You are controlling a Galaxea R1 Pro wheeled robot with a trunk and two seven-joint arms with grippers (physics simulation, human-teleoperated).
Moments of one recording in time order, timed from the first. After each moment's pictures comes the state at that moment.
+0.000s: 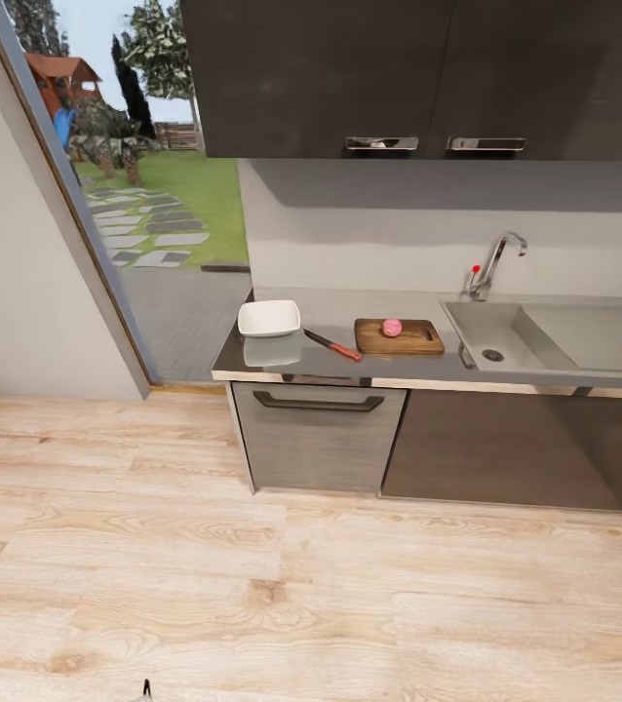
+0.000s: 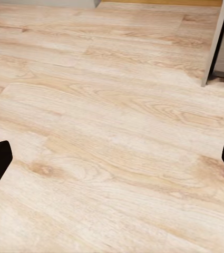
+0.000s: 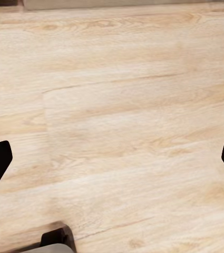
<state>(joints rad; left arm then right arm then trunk) -0.33 0.02 -0.03 0.08 0.16 -1.04 0.27 -0.10 -0.10 -0.28 -0.40 -0.02 -0.48 0.00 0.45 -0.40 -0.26</state>
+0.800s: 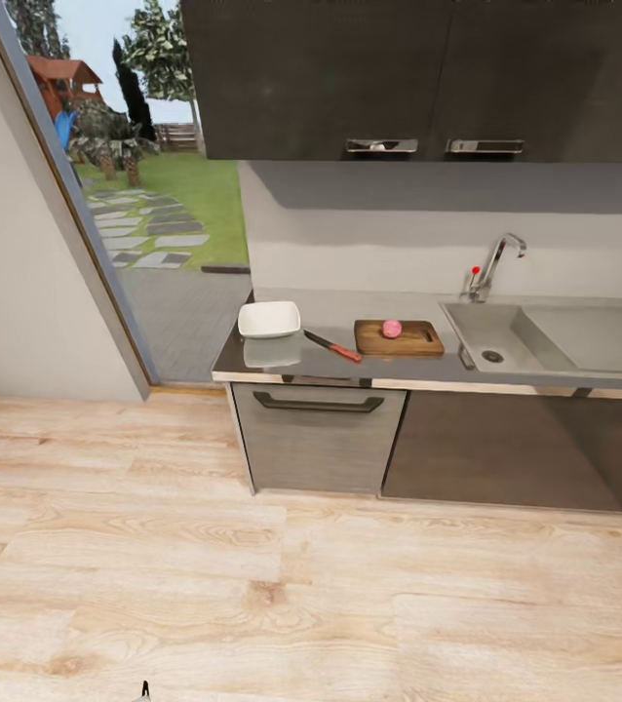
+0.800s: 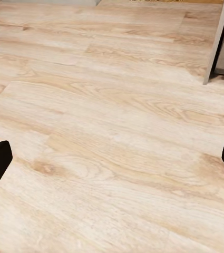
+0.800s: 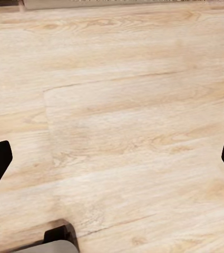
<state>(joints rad) -0.33 0.03 -0.03 0.08 0.16 -1.03 0.27 -0.10 -0.10 -0.29 -0.36 -0.02 -0.53 0.00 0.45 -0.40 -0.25</state>
